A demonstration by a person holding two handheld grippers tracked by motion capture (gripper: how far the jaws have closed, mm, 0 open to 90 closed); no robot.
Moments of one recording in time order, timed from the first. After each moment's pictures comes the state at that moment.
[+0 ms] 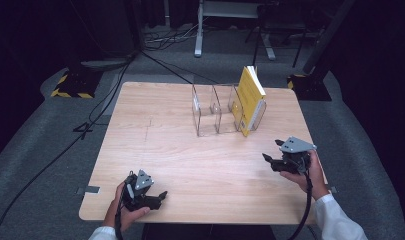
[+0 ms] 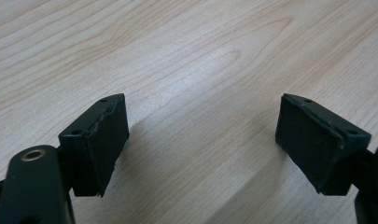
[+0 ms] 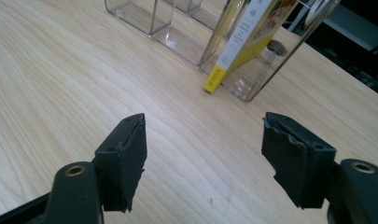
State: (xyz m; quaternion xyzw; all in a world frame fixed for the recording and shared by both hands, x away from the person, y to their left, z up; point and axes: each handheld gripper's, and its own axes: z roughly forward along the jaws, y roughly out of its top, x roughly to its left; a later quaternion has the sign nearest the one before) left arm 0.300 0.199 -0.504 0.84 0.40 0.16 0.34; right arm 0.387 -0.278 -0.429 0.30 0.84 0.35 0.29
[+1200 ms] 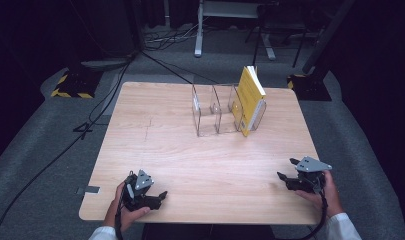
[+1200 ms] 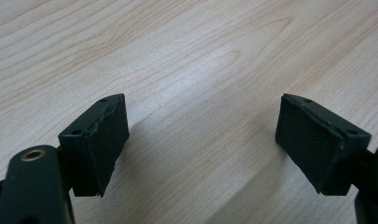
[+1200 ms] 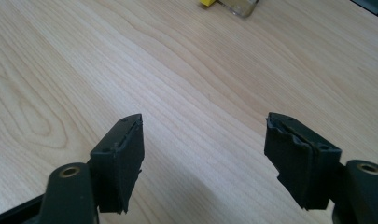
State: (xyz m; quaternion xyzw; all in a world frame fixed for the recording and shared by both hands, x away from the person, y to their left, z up) left arm 0.300 0.199 -0.504 0.84 0.40 0.16 0.34; right arm 0.354 -0.333 -0.475 0.33 0.84 0.34 0.27
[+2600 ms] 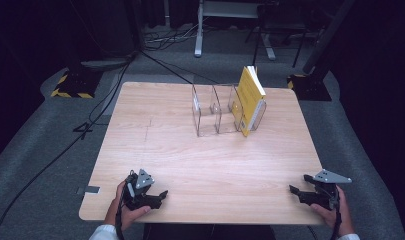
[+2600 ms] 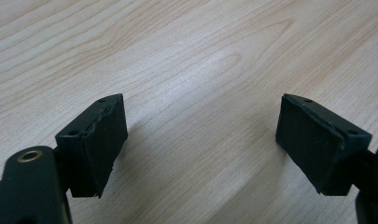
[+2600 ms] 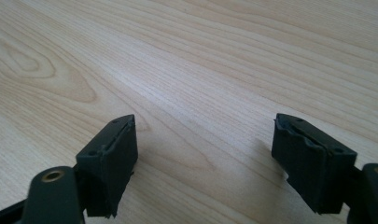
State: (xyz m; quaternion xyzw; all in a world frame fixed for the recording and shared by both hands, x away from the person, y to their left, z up) left arm 0.303 0.198 -0.504 0.84 0.40 0.15 0.34; right arm 0.324 -0.380 -0.504 0.44 0.80 0.36 0.20
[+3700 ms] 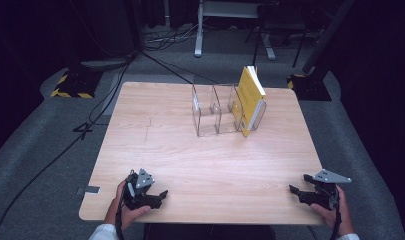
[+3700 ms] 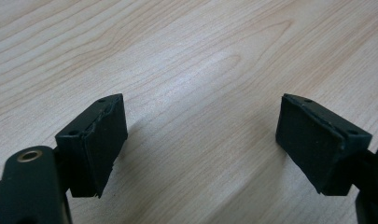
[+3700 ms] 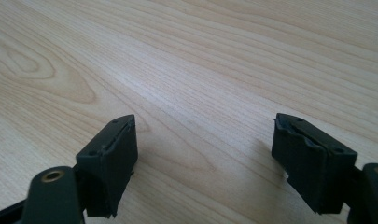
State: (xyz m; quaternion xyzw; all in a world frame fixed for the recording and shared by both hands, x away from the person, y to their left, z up) left arm 0.303 0.198 -0.505 0.84 0.39 0.15 0.34; right arm 0.324 -0.380 -0.504 0.44 0.80 0.36 0.20
